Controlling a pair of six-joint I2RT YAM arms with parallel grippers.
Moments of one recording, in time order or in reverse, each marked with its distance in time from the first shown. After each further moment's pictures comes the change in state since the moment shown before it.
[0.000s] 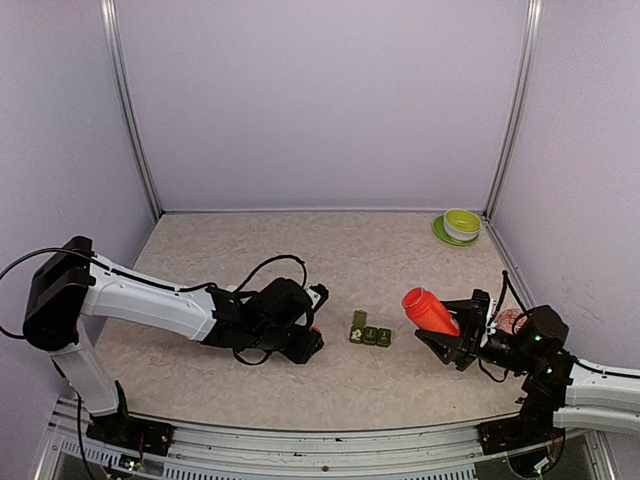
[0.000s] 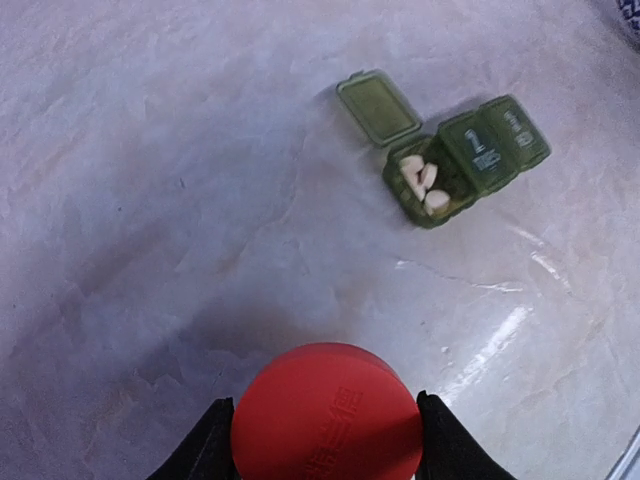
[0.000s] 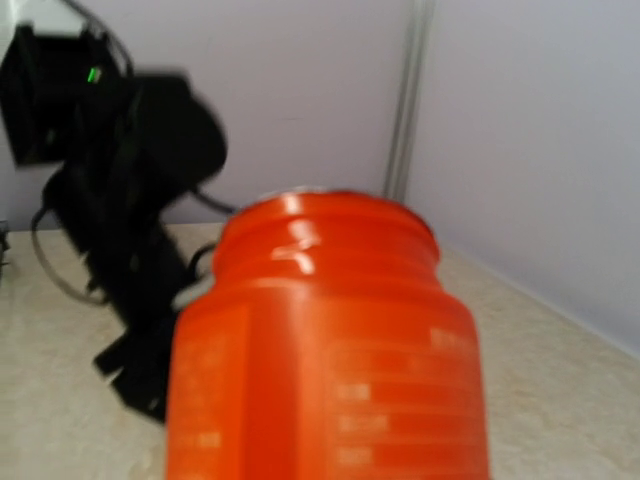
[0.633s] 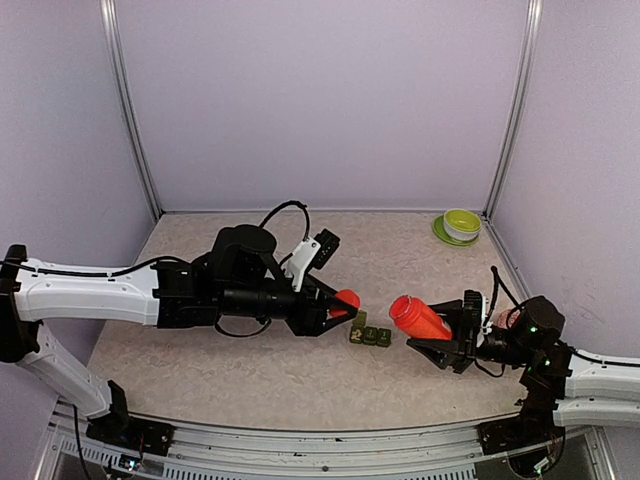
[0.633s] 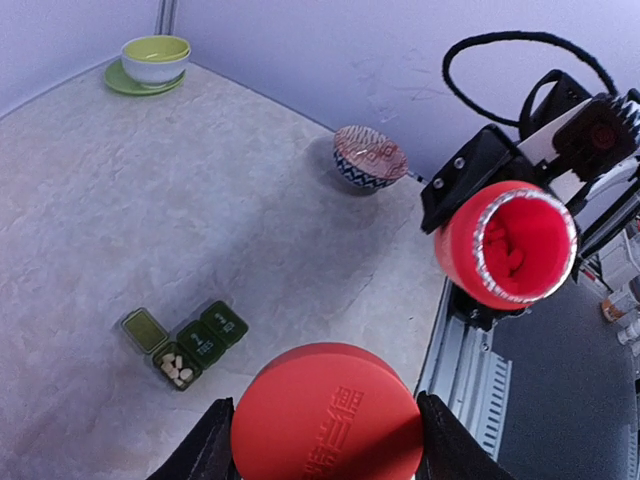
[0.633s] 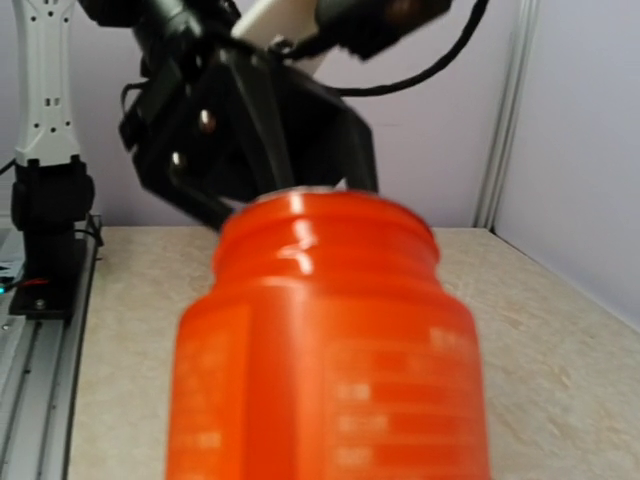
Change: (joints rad) left arm -0.027 -0.282 0.071 0.134 0.343 0.043; right arm 0.042 0.090 0.081 -0.015 -0.139 0.006
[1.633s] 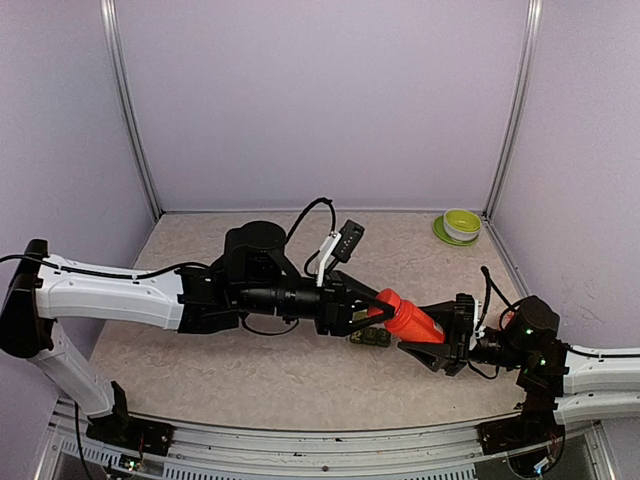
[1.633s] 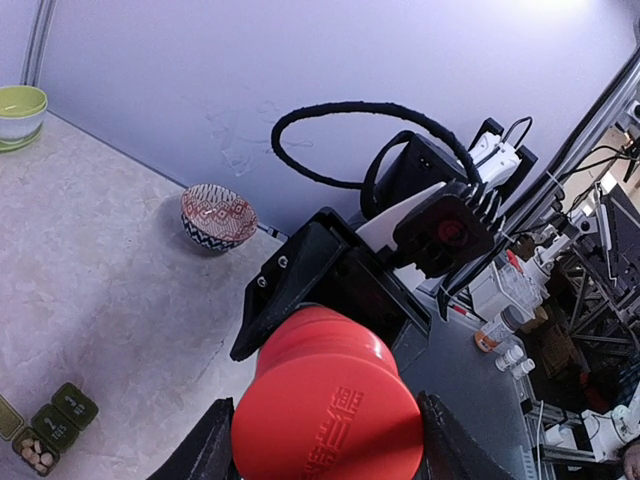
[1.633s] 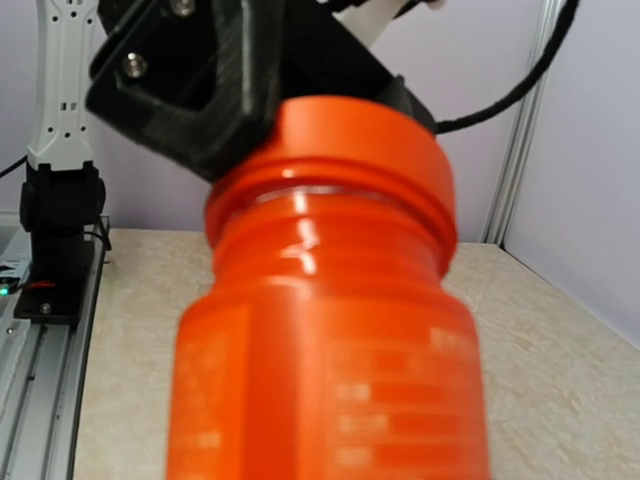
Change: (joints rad) left arm -0.033 0.094 0.039 0.318 0.262 -0.173; right arm 0.104 0.074 0.035 0.040 0.084 -0.046
